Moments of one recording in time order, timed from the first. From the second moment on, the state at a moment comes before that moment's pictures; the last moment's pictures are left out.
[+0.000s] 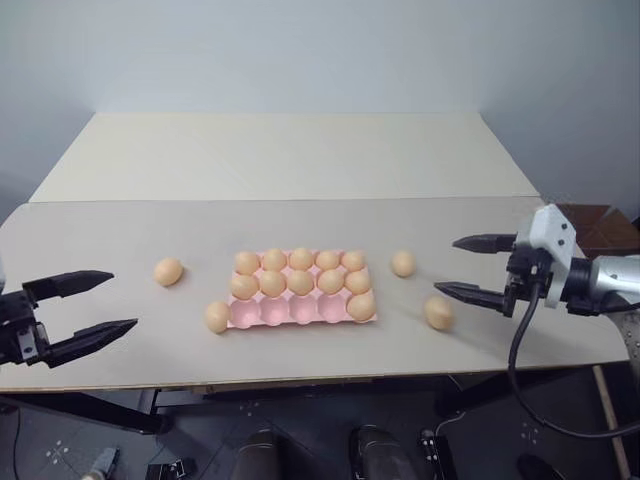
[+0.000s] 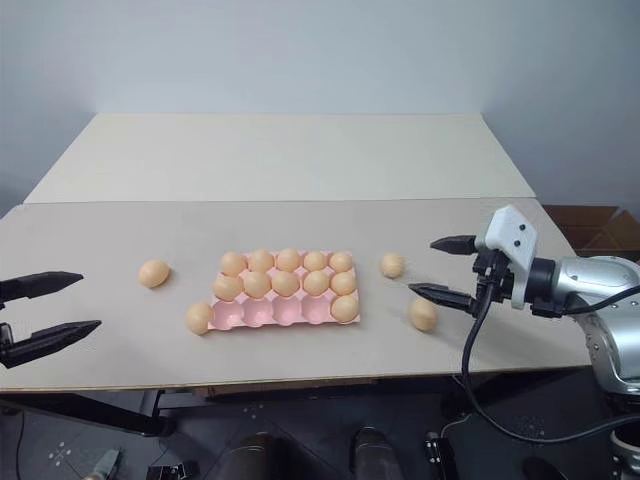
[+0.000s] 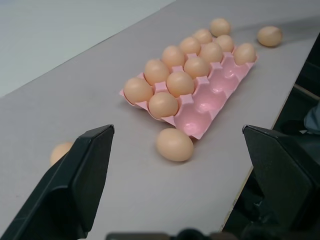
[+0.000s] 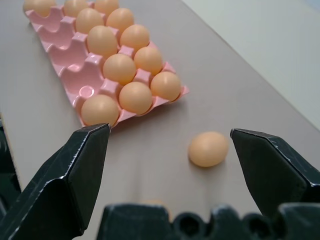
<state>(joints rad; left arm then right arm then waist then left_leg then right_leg) 0.27 0.97 0.86 -0.30 -0.72 0.56 -1.28 -0.29 -0.96 -0.21 -0.26 0.52 0.49 1.06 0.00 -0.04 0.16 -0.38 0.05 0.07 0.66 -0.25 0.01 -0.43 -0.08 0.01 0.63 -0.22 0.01</state>
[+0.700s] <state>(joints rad) 0.09 0.99 0.64 -0.26 -0.74 0.53 -1.32 -0.15 -1.00 -0.20 -0.50 0.54 0.93 0.78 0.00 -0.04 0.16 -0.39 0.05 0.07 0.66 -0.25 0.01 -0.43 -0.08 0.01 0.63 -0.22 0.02</state>
